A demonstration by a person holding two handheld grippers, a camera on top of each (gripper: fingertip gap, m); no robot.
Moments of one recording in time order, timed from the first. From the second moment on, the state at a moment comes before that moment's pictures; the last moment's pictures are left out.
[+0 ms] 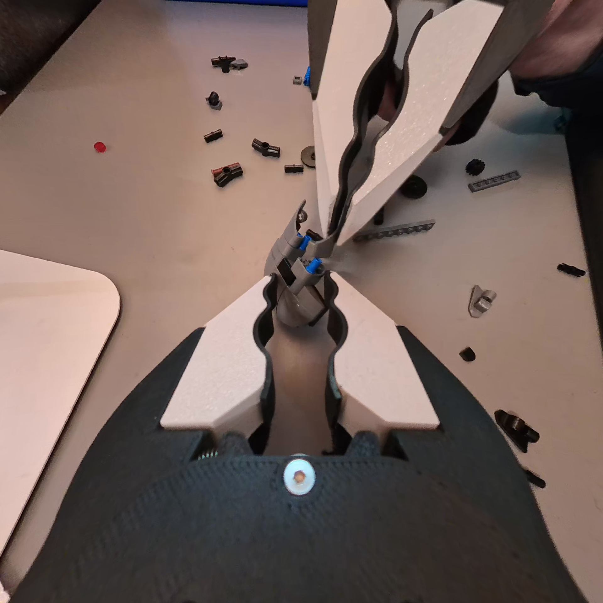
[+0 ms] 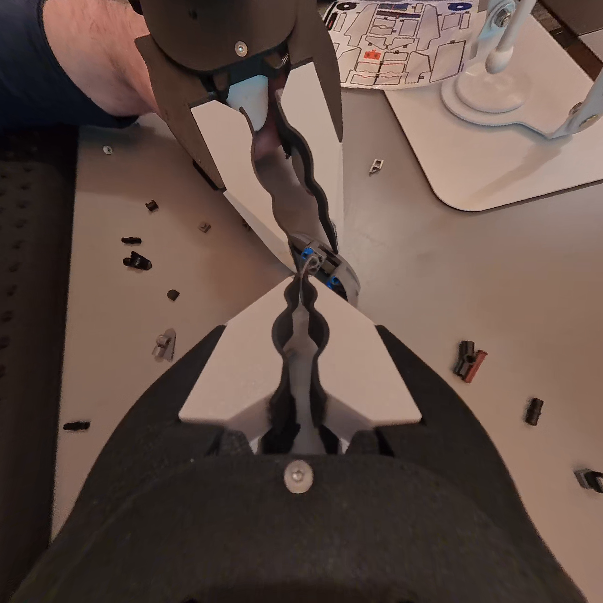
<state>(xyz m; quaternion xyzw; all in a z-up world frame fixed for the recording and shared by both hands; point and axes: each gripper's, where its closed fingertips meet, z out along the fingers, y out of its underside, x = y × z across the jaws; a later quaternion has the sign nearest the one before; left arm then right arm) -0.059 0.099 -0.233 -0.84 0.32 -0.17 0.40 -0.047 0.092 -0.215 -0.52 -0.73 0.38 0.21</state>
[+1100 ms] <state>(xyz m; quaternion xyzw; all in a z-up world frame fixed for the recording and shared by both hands) -0.056 0.089 -0.229 -0.84 0.31 -0.21 0.39 -0.048 0.093 -0.218 -0.50 -0.76 0.32 0.25</state>
